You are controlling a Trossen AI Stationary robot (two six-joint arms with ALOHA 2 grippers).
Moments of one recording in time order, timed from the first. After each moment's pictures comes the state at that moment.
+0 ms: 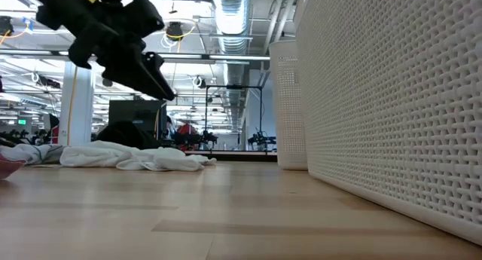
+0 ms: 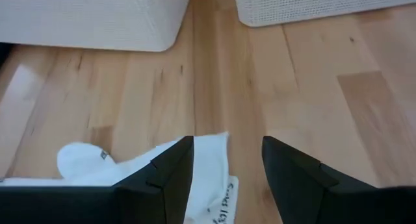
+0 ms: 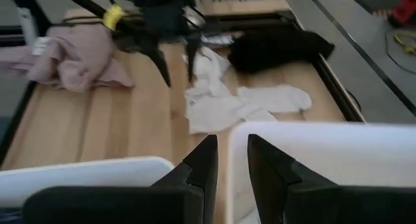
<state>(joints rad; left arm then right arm) -0.08 1.14 0.58 -0.09 -0.18 0.12 0.07 1.18 1.27 -0.64 0.19 0.08</state>
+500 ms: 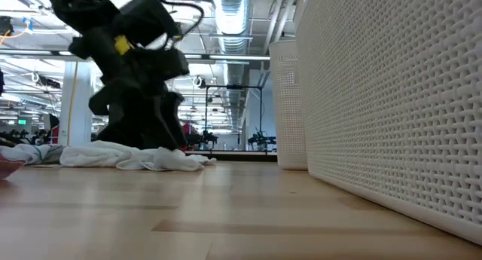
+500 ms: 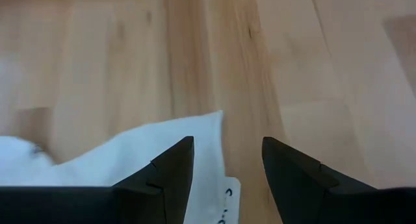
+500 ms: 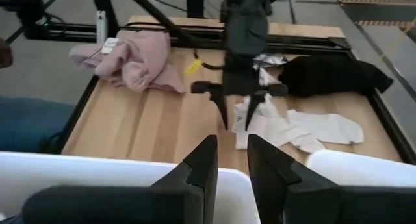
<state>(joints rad) -0.02 1.48 0.64 0.01 -0.09 0.16 0.24 1.20 1.27 -0.58 0.19 0.07</state>
